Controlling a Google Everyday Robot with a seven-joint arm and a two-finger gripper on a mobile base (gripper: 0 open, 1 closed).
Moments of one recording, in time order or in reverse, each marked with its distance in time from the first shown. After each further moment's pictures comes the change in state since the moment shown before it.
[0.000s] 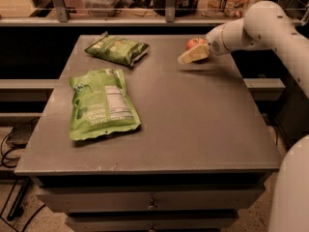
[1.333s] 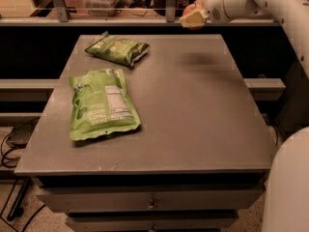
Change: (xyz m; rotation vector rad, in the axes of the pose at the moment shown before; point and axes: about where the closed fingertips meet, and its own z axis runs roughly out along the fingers) arm -0.109 -0.009 -0.041 0.041 -0.157 -0.175
